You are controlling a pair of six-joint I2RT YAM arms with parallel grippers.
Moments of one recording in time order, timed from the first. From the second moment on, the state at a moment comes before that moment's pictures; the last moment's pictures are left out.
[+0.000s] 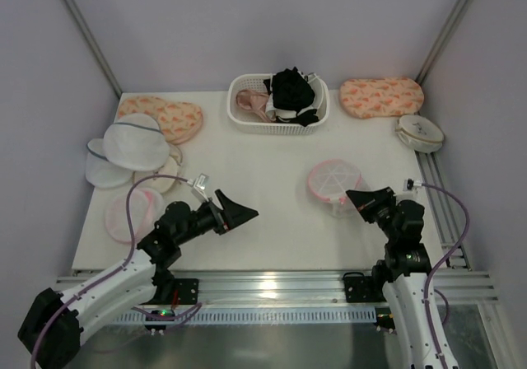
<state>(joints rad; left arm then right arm) -0.67 0.70 0.20 0.31 0.31 -1.13 -0.04 0.32 0.21 -0.18 -0.31 1.04</state>
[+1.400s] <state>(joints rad) -0.98 1.03 0.44 0.39 0.04 -1.45 0.42 0.74 0.12 0.51 -0.27 1.34</state>
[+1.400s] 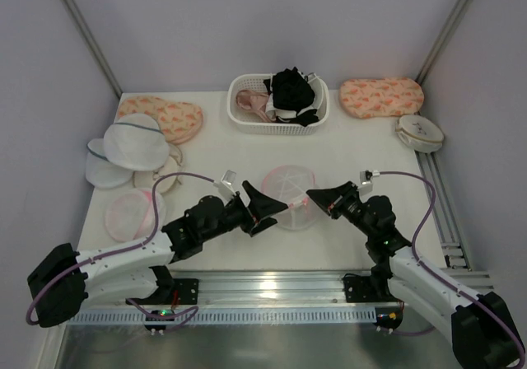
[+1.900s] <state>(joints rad) -0.99 1.15 0.37 0.48 -0.05 -1.50 0.52 0.78 0.06 0.66 -0.23 1.36</state>
